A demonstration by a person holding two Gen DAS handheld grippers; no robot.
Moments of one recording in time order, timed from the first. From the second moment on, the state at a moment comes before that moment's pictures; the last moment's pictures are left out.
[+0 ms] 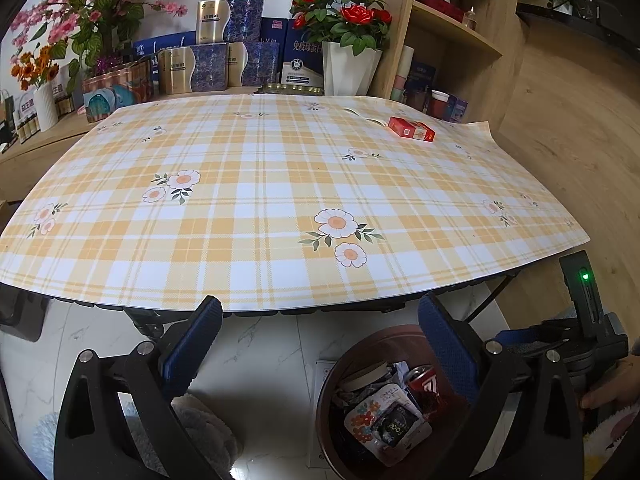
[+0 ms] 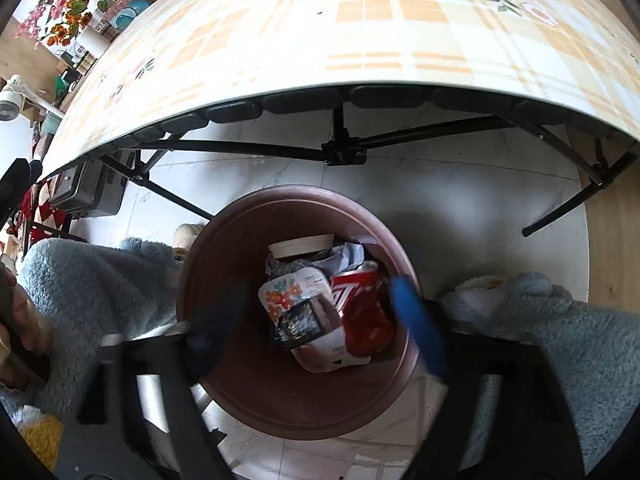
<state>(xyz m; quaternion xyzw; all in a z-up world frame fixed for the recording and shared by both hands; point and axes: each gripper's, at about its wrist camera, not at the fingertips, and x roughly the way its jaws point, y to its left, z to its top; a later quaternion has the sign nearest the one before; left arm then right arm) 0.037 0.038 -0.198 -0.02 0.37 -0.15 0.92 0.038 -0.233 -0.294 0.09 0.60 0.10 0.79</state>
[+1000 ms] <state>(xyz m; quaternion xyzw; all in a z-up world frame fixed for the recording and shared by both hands) 0.086 0.048 -0.168 -0.08 0.36 -0.15 0.92 0.097 -0.298 -0.185 0.13 0.41 0.12 0.89</state>
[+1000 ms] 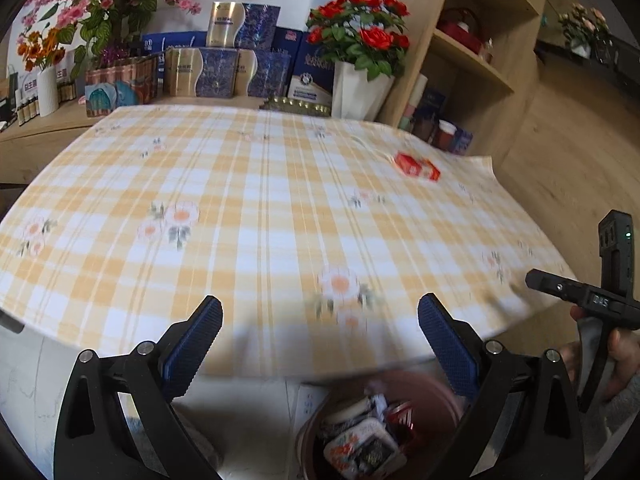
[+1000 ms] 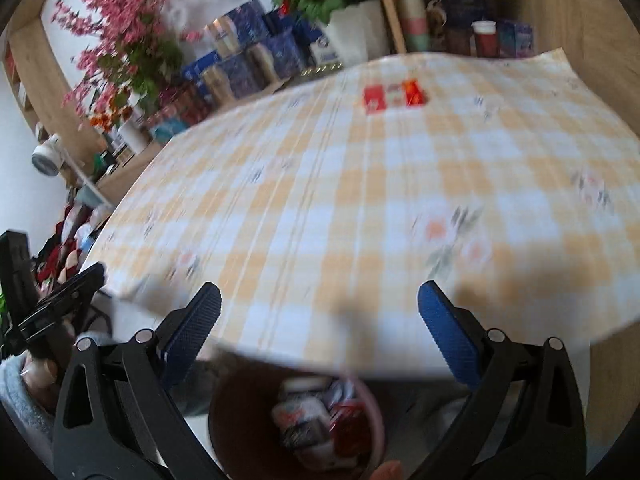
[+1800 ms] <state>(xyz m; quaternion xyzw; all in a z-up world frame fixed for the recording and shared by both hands) 0.226 0.020 -0.131 0.01 0.32 -0.11 0.94 0.408 -0.308 -0.218 0.04 0.48 -0.01 0.88</state>
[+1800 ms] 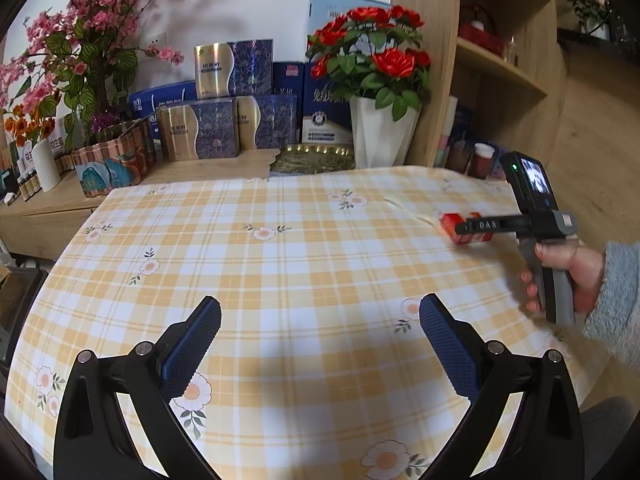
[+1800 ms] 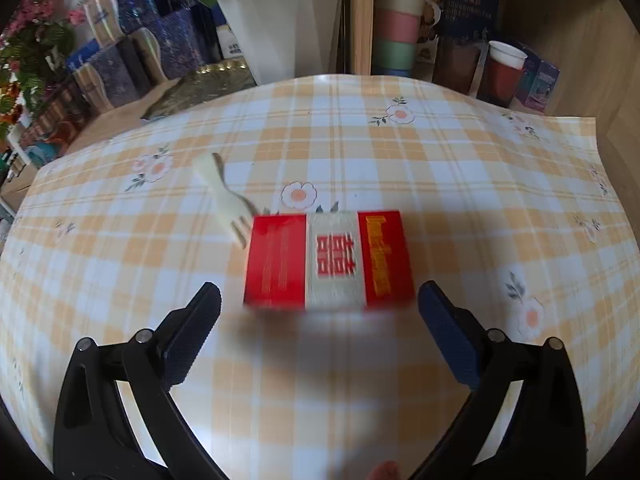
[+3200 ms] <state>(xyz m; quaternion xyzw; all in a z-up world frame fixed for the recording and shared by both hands) 0.471 -0.224 -0.217 0.05 0.48 -0.06 0.88 0.343 -0.423 -0.211 0.16 0.35 -0.06 0.92</state>
